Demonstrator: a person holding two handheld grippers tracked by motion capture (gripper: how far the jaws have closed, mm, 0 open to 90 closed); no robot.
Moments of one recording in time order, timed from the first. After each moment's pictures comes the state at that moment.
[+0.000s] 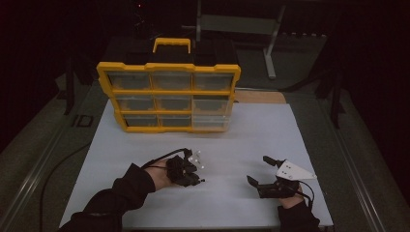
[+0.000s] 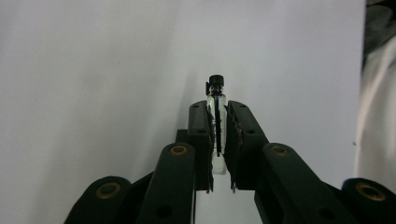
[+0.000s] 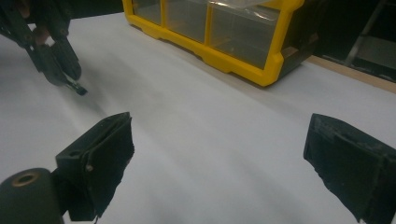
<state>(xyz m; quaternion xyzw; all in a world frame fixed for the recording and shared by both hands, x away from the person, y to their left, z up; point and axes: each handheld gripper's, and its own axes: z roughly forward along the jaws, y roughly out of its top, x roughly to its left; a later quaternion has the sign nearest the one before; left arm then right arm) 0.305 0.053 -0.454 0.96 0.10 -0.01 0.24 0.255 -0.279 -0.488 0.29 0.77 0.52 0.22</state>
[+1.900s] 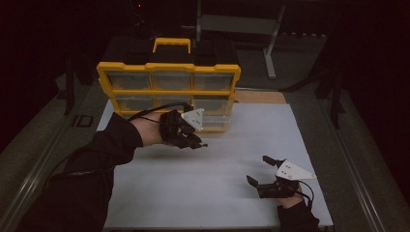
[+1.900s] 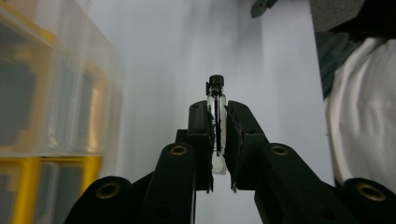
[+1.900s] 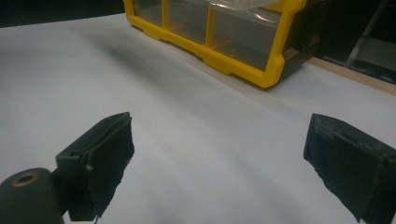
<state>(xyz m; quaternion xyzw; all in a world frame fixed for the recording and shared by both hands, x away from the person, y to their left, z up) 0.340 0.058 -0.305 0.96 -0.02 0.04 0.26 0.255 -0.278 -0.487 0.29 0.77 0.52 0.22</state>
